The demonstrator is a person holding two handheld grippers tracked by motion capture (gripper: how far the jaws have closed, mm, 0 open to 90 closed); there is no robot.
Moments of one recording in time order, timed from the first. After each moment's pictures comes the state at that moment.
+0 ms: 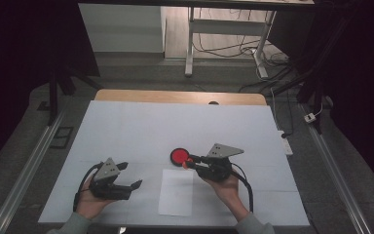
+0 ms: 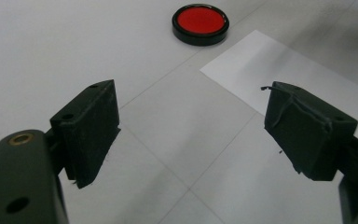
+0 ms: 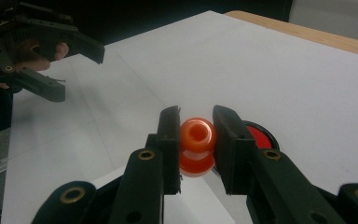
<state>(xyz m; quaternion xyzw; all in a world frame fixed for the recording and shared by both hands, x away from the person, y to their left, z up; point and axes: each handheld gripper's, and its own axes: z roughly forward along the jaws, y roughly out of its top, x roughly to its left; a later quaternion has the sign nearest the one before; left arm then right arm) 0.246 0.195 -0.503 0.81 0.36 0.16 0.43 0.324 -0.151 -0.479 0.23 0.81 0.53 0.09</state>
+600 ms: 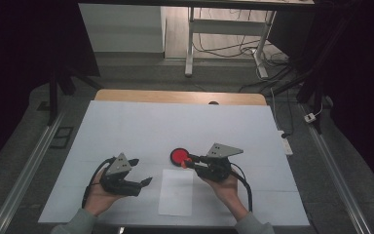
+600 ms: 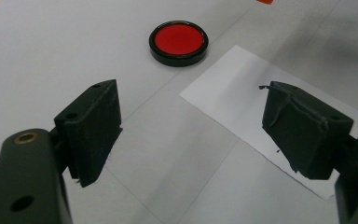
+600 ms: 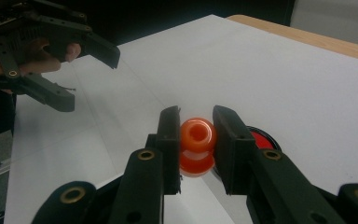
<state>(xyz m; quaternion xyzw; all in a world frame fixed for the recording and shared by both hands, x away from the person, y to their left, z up) 0.259 0.169 -0.490 0.83 0.32 0.15 0.42 0.323 -0.149 -0.477 0.23 0.81 0.54 0.09</state>
